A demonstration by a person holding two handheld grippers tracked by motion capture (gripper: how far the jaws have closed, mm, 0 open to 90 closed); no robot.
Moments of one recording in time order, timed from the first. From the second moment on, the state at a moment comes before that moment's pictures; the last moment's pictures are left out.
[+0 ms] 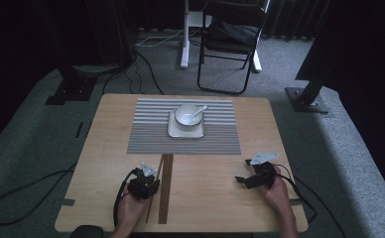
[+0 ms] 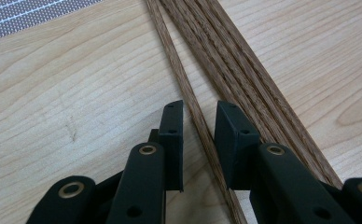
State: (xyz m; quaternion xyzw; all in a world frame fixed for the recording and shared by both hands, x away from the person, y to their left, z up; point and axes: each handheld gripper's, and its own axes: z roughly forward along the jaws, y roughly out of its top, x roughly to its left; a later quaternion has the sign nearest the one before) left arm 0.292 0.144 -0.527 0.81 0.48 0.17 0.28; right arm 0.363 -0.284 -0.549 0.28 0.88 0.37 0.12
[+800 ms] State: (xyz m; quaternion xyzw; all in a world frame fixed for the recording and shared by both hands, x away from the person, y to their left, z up) left arm 0.294 0.159 -0.526 0.80 0.50 0.18 0.27; right arm 0.363 -0.284 -0.549 0.28 0.88 0.37 0.12
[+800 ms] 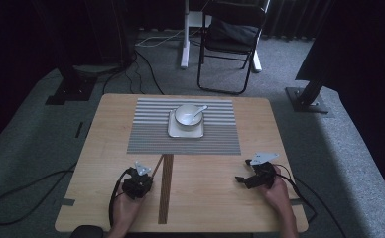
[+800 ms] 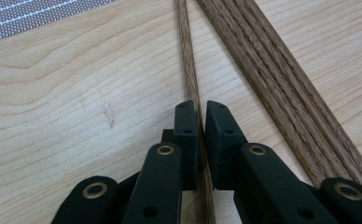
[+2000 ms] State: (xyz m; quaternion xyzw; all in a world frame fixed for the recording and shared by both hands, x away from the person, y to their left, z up) left arm 0.290 0.170 -0.515 0.78 0.51 0.20 0.29; right arm 0.363 -0.284 -0.549 0.28 0.88 0.37 0.12
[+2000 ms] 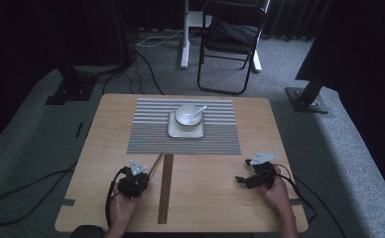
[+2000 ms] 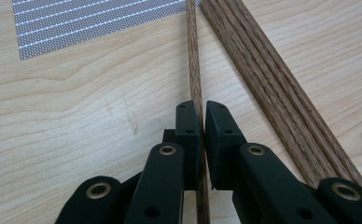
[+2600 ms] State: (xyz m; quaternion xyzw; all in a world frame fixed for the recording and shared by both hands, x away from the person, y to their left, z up) left arm 0.296 0.172 -0.515 0.77 0.52 0.19 0.30; right arm 0.363 -0.284 -0.549 0.28 0.88 0.37 0.12
